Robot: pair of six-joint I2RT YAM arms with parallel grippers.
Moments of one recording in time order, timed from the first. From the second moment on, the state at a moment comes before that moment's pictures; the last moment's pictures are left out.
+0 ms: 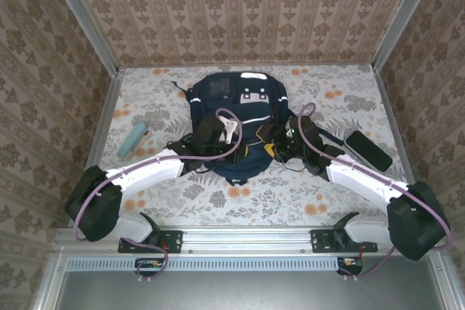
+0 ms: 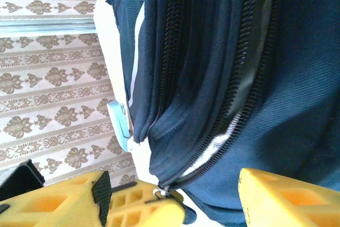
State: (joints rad) left arm -0.82 1.40 0.83 -0.09 0.30 -0.49; right arm 0.52 1.25 0.68 0.02 -0.25 1.35
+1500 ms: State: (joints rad) left arm -0.71 1.28 0.76 -0.19 0.36 -0.42; right arm 0.40 1.31 0.69 0.01 -0.30 1.31
